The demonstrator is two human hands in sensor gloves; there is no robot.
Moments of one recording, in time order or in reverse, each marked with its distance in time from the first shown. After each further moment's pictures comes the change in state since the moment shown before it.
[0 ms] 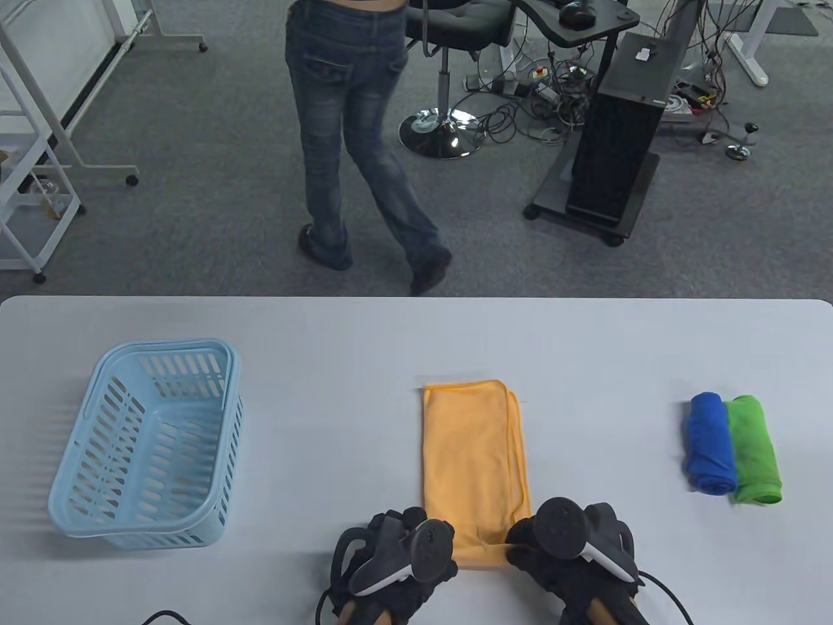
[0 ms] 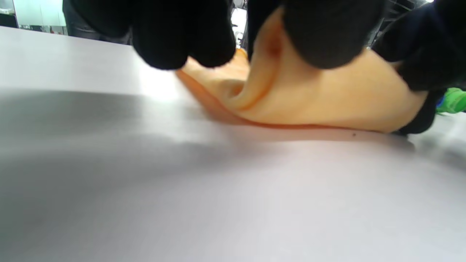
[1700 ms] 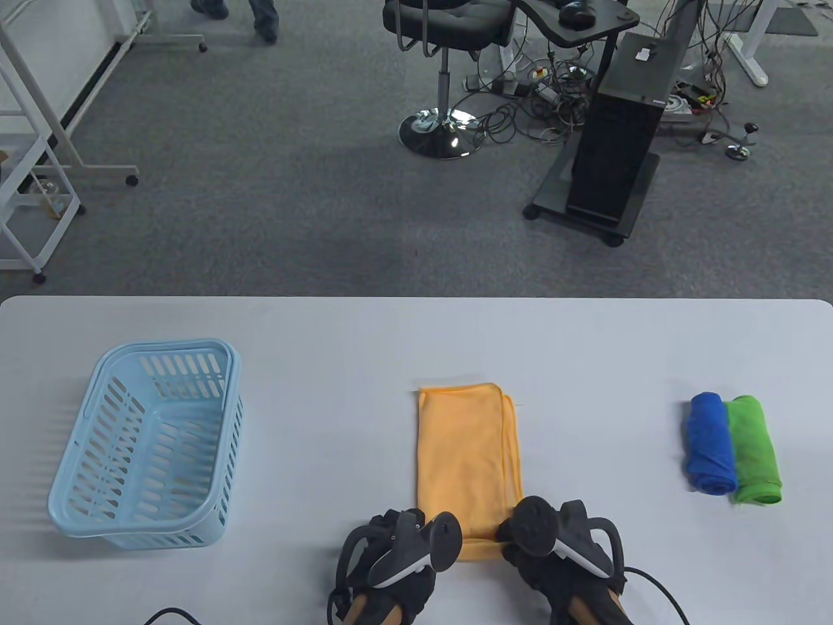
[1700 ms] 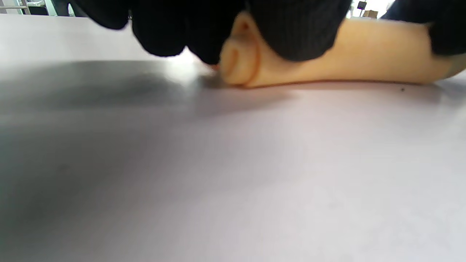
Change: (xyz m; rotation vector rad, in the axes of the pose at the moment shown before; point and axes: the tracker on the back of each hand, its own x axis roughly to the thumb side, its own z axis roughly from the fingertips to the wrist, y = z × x) left_hand 0.001 -0.011 -0.009 -0.131 0.120 -0.070; right_hand 0.015 0.010 -0.008 0.057 0.084 0.139
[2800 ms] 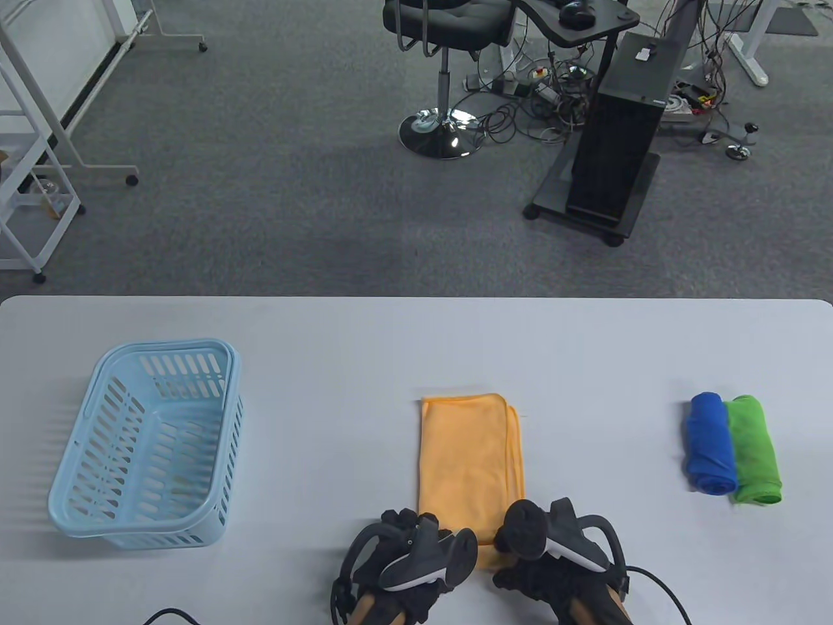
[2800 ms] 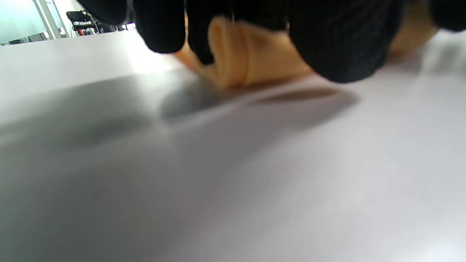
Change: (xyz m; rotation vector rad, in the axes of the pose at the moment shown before) left_hand 0.018 -0.007 0.000 -0.033 -0.110 -0.221; right_hand 0.013 0.004 0.002 0.132 -0.059 0.156
